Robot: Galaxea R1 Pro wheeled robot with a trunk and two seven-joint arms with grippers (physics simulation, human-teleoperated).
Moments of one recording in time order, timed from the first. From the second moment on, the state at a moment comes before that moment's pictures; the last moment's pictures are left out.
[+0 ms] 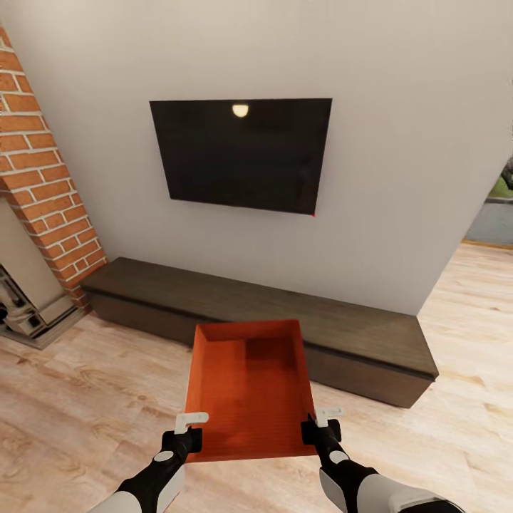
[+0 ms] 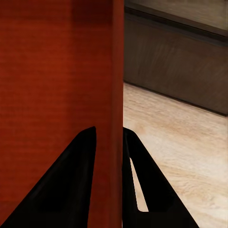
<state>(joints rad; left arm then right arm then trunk) -0.57 -0.08 -0.08 -0.23 0.11 -0.13 0.14 -0.68 0.12 0.12 0.01 0.01 -0.39 -0.17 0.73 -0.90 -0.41</state>
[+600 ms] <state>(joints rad) -0.57 -0.08 -0.08 -0.23 0.11 -0.13 0.14 -0.68 0.12 0.12 0.01 0.01 -0.39 -0.17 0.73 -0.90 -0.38</state>
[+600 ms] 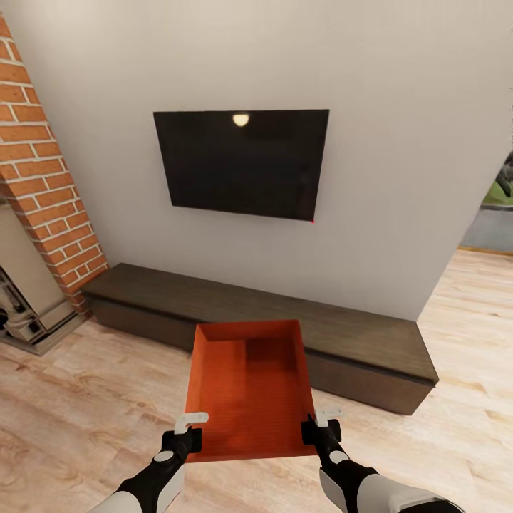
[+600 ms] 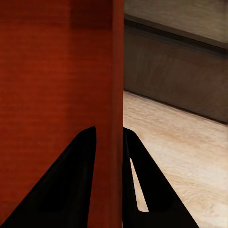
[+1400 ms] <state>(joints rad) -0.57 -0.08 -0.08 -0.23 0.11 -0.13 0.14 -0.68 0.12 0.12 0.01 0.01 -0.39 -0.17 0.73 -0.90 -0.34</state>
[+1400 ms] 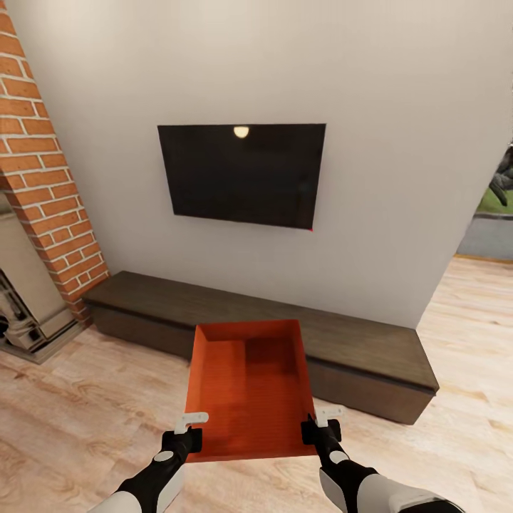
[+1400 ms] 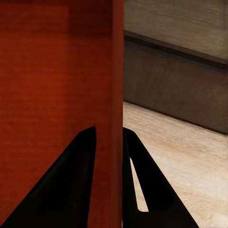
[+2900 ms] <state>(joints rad) -0.57 -0.08 -0.08 -0.23 0.11 -0.13 0.14 -0.68 0.12 0.12 0.01 0.01 -0.39 -0.17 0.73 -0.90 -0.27</state>
